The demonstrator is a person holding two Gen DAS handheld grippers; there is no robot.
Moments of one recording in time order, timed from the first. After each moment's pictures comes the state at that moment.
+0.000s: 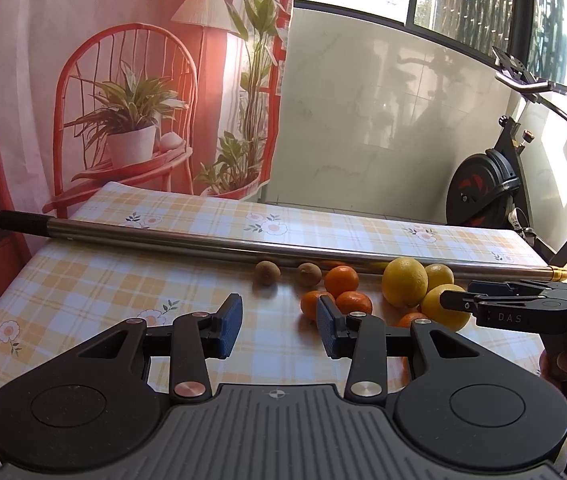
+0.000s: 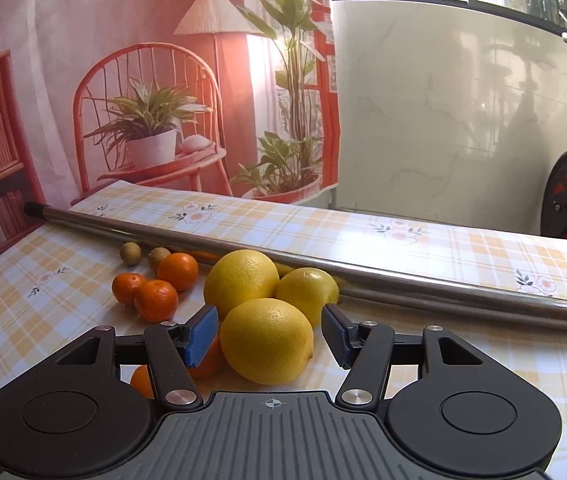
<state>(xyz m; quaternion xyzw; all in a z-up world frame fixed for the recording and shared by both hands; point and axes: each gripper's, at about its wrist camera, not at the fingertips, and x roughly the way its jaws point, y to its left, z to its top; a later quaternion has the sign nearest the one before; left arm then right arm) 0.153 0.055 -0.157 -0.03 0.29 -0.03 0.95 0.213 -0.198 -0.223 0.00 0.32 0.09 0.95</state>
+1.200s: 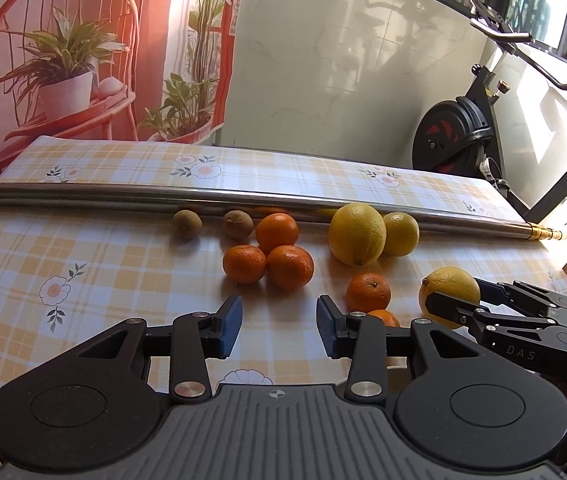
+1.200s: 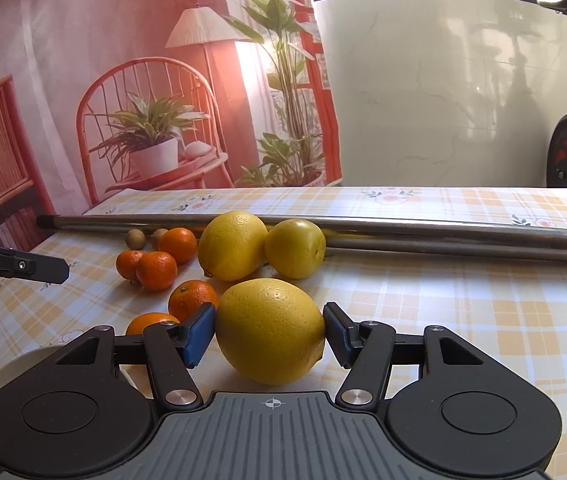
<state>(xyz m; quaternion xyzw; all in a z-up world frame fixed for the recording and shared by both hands) 0.200 0.013 -0.191 -0.03 0.37 -0.09 0.92 0.177 -0.227 -0.250 0.05 0.30 0.10 0.95</state>
